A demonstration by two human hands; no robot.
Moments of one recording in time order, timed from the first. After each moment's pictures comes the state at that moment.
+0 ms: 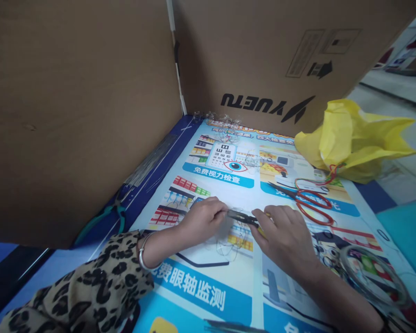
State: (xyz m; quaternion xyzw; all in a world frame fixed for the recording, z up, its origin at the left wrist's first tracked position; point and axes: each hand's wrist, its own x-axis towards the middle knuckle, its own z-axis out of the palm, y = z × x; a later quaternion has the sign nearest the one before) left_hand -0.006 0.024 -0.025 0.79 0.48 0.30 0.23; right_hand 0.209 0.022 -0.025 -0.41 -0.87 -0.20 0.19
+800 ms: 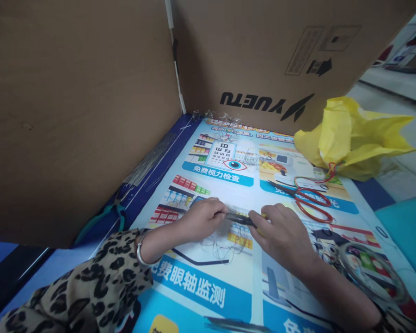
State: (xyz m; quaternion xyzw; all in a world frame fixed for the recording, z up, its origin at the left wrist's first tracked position) left_hand -0.009 0.026 -0.017 0.80 0.47 0.23 0.28; right_hand 0.210 0.024 -0.025 -0.39 -0.89 -0.19 0.15
